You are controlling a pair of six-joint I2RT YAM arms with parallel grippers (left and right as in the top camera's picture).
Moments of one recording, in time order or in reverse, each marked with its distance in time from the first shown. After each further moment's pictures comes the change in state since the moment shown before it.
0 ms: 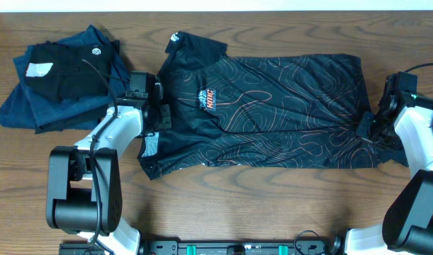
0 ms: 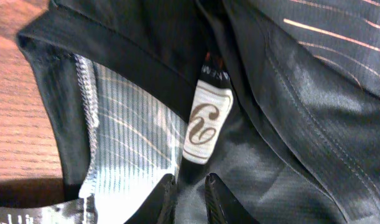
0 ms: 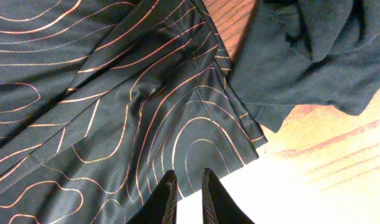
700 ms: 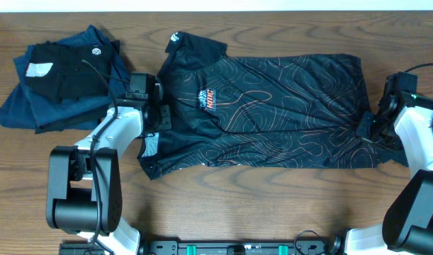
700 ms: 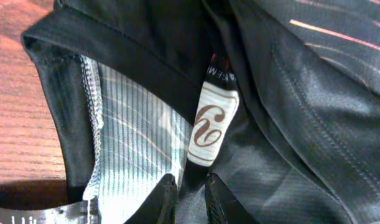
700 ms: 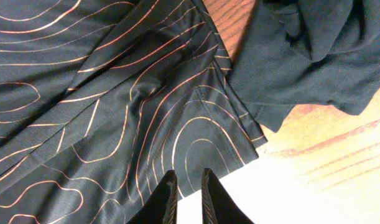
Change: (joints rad) left arm 0.000 0.000 -0.013 0.013 -0.007 0.000; right arm 0.000 0.000 0.000 0.000 0.000 0.000
